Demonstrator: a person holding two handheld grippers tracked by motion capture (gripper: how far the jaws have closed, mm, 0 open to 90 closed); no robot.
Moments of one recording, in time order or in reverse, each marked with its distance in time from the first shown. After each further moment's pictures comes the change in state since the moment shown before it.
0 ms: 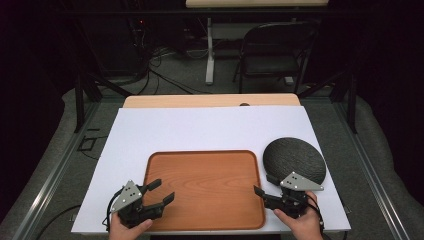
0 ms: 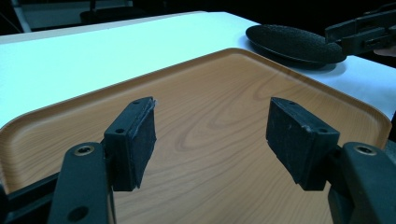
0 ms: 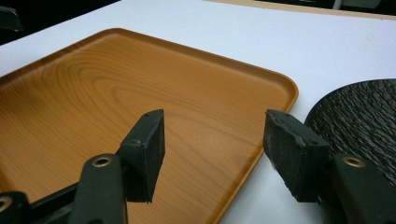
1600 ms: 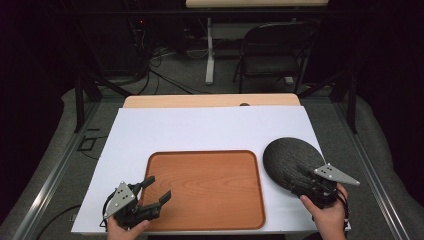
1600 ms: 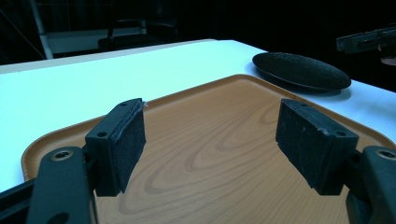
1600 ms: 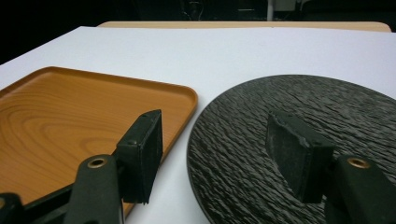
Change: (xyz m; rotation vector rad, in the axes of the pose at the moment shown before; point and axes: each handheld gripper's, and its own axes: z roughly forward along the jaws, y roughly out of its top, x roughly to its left) left arm 0.000 0.001 -0.010 -0.109 0.043 0.003; right arm -0.061 0.003 -0.038 -0.065 -0.178 0.146
